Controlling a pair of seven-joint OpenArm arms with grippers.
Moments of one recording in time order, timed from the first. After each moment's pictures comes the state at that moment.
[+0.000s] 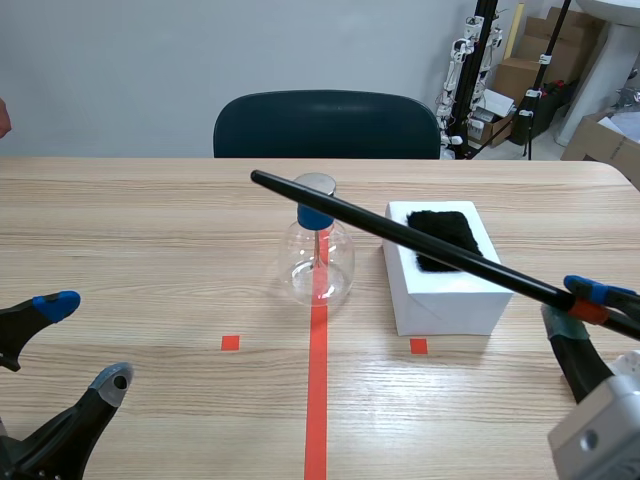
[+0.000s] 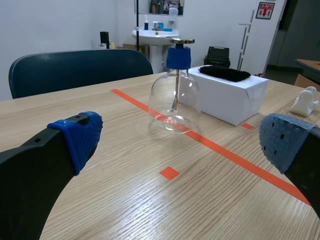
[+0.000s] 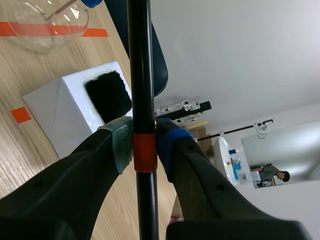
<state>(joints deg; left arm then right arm) 11.8 -28.8 9.3 47.5 13.5 -37.1 -84.1 -58.8 31.0 -0.6 116.4 -44.8 -25.0 17.8</state>
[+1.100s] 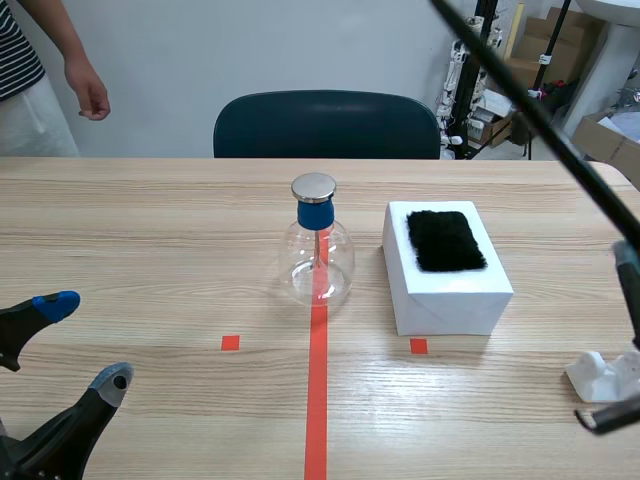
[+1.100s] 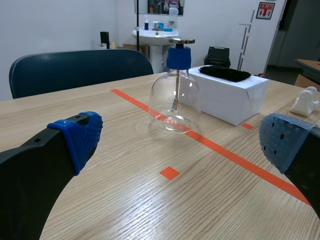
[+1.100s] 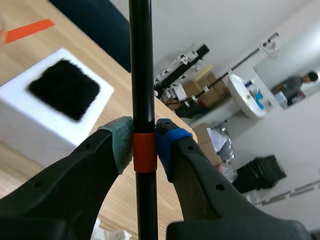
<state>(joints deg) 11.8 -28.8 9.3 47.5 13.5 -37.1 -84.1 -54.8 31.0 3.3 118.8 -16.9 -23.2 14.6</state>
